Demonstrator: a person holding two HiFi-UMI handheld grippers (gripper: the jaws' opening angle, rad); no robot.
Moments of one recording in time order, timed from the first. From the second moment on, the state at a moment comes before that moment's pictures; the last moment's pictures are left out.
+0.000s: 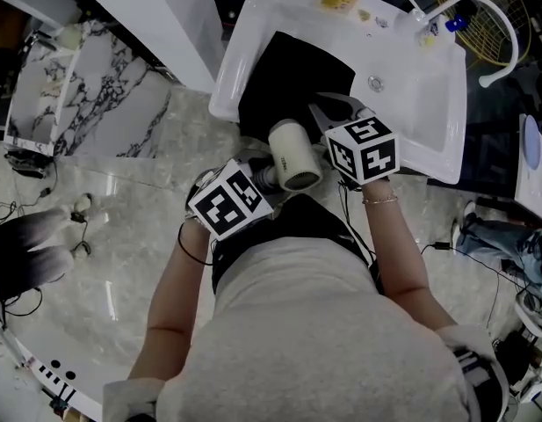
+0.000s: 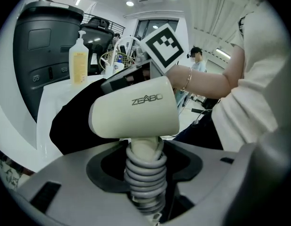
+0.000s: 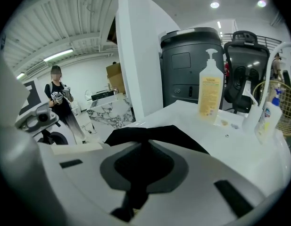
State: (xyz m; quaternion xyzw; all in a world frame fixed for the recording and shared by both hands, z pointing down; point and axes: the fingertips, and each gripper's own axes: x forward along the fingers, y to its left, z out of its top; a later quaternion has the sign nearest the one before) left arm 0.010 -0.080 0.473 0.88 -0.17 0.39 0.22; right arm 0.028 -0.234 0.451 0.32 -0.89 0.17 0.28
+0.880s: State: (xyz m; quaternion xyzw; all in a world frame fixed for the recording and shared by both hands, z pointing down) left arm -0.027 -0.155 0.490 0.79 -0.29 0.51 0.20; right arm 0.033 -0.210 0.441 0.23 -0.93 0.16 0.25
